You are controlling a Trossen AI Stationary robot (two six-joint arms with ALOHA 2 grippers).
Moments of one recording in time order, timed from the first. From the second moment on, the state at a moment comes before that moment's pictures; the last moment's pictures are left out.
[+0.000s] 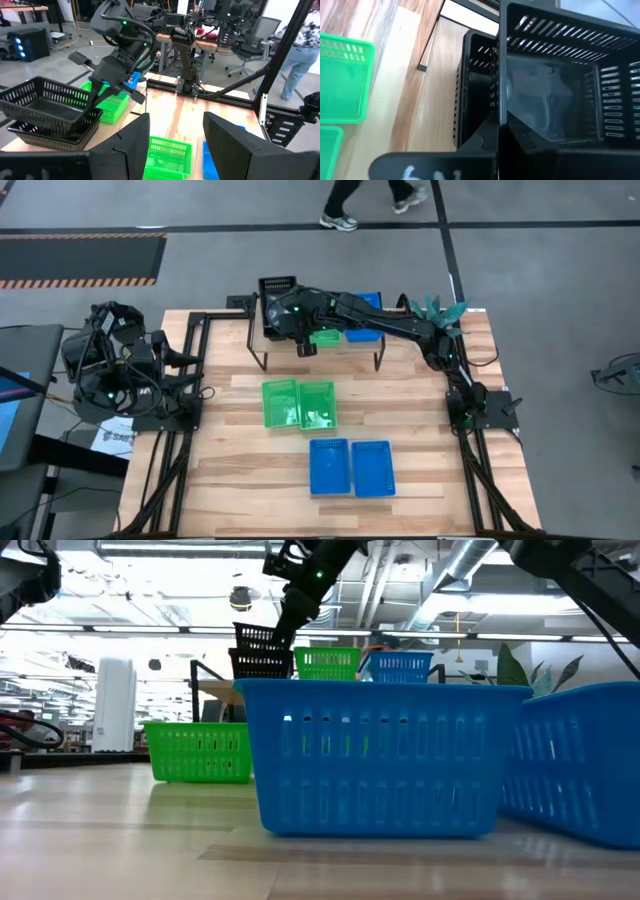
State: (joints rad) left arm -1.18 0.76 1.30 -1.45 -1.32 -1.04; right arm -0.27 2.23 2.35 -0.89 0.17 -0.61
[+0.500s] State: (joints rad) left arm -1.18 0.76 1.30 -1.45 -1.32 -1.06; right arm -0.27 2.23 2.35 -0.90 0.15 -0.60
